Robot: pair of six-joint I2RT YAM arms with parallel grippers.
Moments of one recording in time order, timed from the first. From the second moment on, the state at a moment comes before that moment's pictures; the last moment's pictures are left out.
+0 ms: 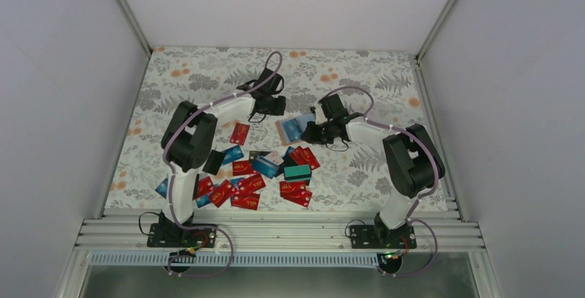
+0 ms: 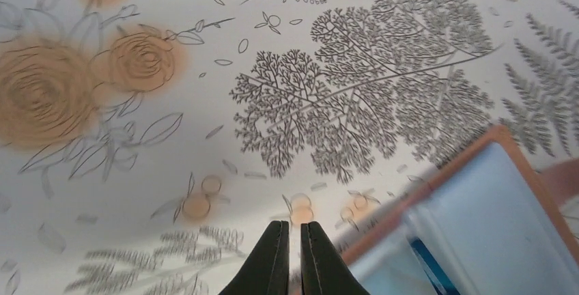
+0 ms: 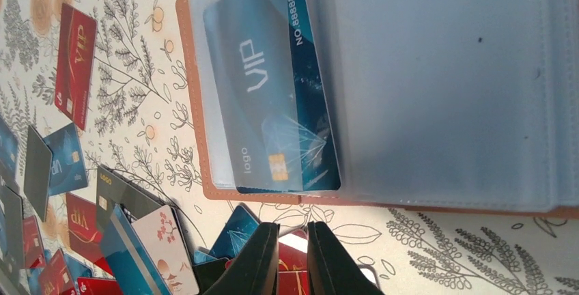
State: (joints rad) left arm -0.56 2.06 1.49 -0.40 0.04 -0.39; right arm 0.47 1.74 0.97 -0.27 -0.40 0.49
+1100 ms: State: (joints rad) left arm -0.53 2.17 1.46 -0.28 0.29 -0.33; right arm 0.56 1.85 1.00 -0.18 -0.35 0.63
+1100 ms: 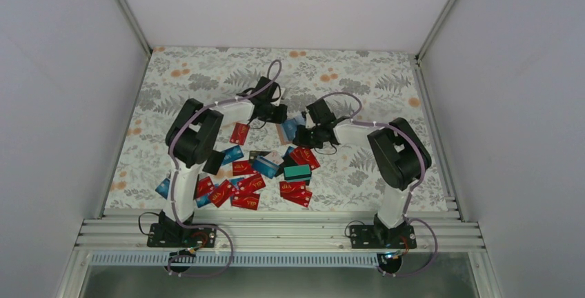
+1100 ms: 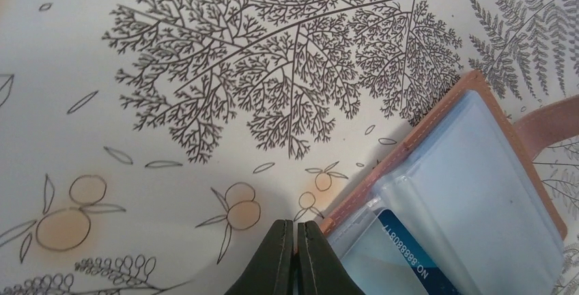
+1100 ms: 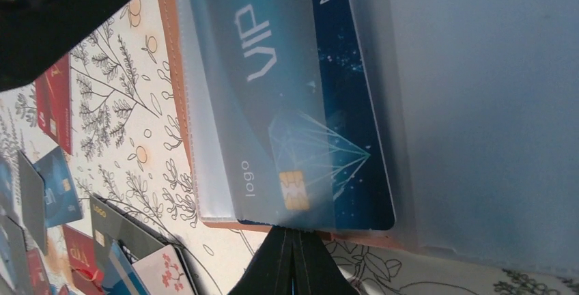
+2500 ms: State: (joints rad) left arm -0.51 1.63 0.99 -0.35 0.14 -0.40; right arm 0.46 1.60 0.95 -0.33 -0.49 0.42
